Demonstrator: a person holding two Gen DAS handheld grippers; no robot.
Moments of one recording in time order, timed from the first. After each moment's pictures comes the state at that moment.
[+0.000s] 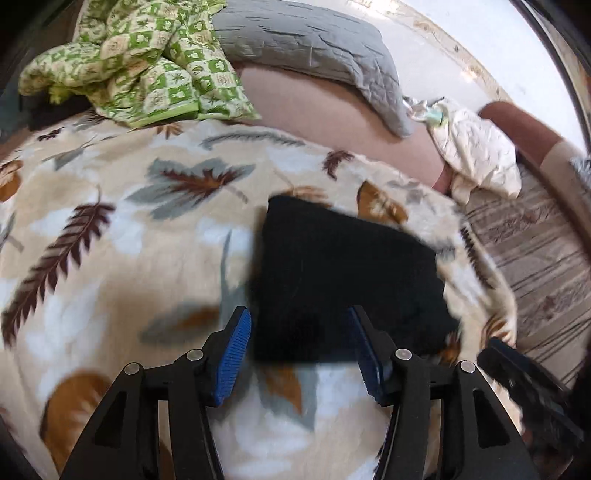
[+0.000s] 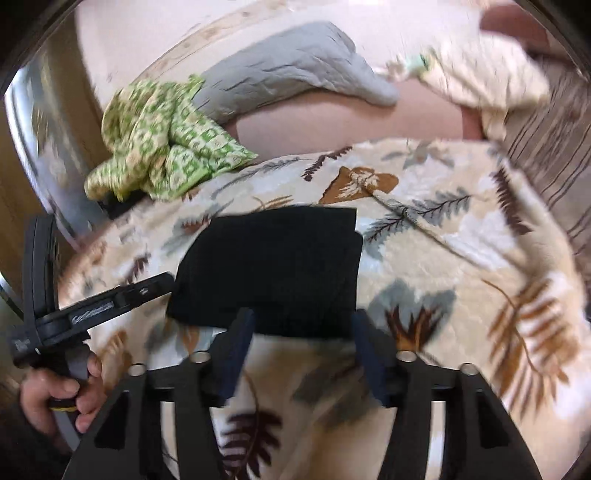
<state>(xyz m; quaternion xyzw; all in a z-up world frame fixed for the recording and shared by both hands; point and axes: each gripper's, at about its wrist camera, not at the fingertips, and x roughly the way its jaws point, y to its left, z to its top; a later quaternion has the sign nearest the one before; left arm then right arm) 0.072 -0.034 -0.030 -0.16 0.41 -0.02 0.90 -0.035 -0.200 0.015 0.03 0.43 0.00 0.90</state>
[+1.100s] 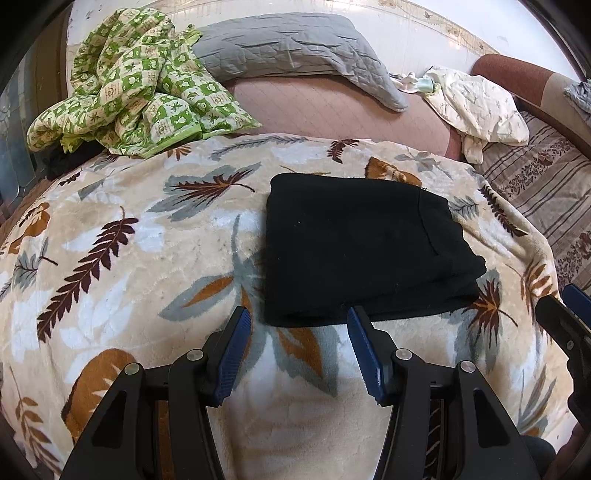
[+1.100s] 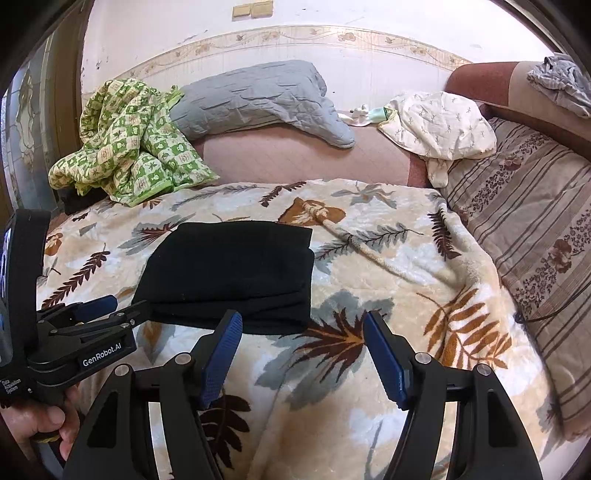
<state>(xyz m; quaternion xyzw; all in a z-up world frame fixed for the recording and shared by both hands) 0.045 -0.068 -0.028 -0.05 0.40 0.02 0.91 -0.059 -0.185 0.031 -0.04 0.37 -0.09 0.92</state>
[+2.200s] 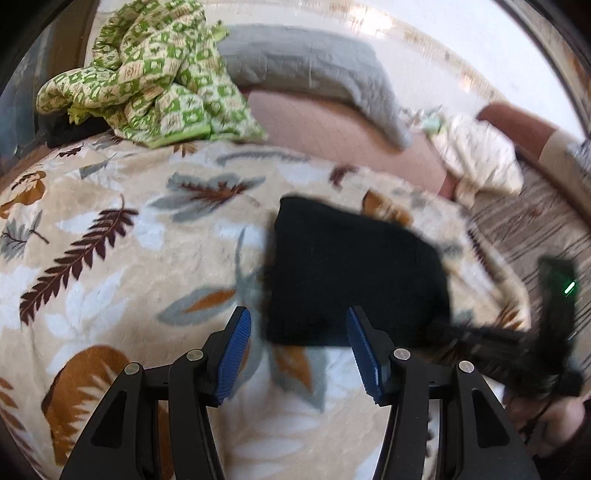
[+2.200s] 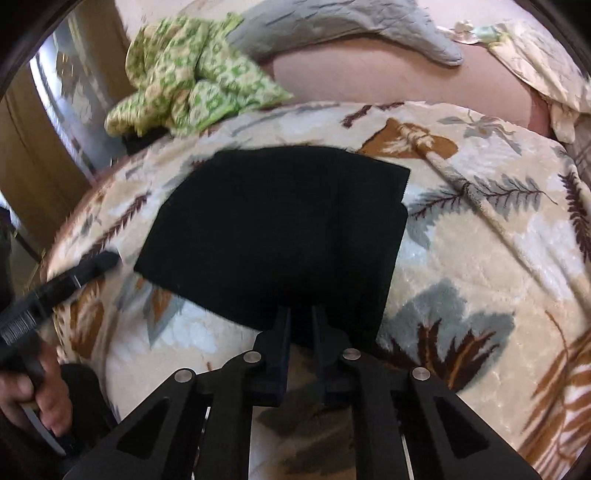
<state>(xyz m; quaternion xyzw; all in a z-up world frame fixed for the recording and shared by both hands) 0.040 -0.034 -0.018 -0.16 0.35 -0.01 0.92 0.036 -0.215 -0.041 -0.01 0.52 0.12 0.84</state>
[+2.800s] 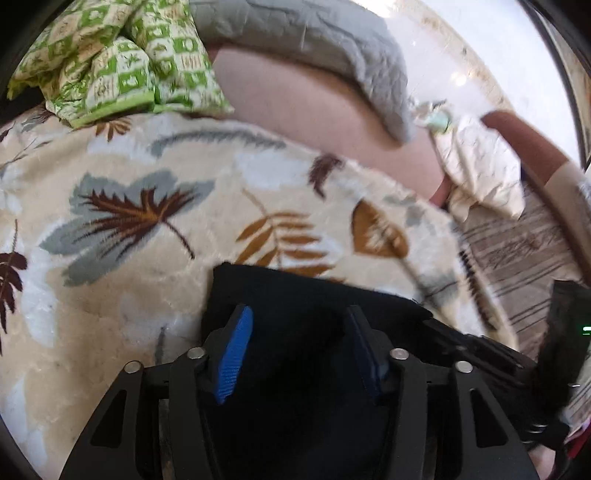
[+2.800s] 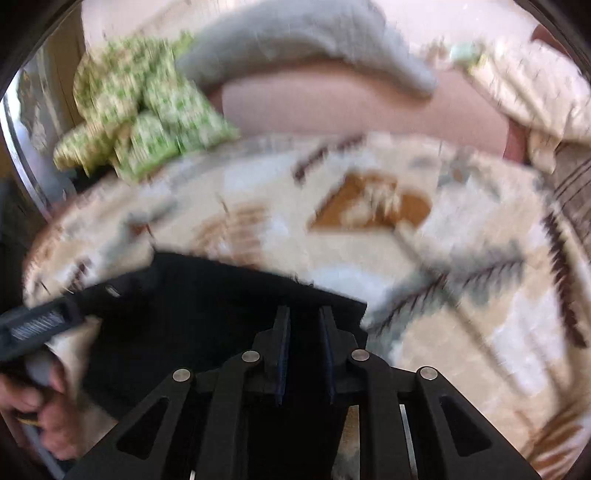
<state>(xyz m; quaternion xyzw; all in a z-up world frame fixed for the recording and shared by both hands) 0.199 -0.016 -0.058 -0.19 0.43 -0.07 0.88 0.119 -0.227 -0.055 -0.02 0.46 0.03 0.89</state>
